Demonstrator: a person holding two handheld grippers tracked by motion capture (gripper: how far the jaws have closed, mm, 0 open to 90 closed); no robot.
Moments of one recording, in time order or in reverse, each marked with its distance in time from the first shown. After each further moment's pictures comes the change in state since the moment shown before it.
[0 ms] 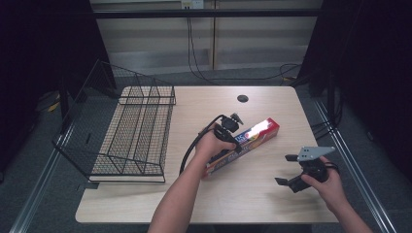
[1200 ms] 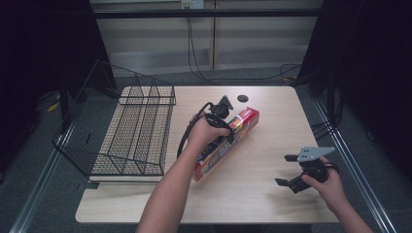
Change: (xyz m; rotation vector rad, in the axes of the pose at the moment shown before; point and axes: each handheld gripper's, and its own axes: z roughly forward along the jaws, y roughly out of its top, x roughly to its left) left arm 0.011 0.009 -0.062 0.043 0.032 -0.254; right arm 0.001 0.000 0.001 -0.008 0.016 -0.010
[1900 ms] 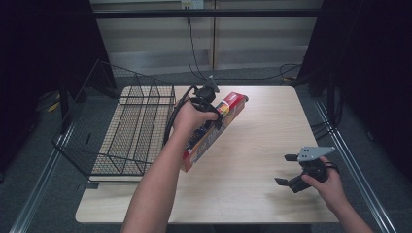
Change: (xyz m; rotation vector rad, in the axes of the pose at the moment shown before) left arm 0.014 0.000 -0.067 -0.017 0.066 -0.098; right arm -0.001 0.001 0.000 -0.010 0.002 -0.005
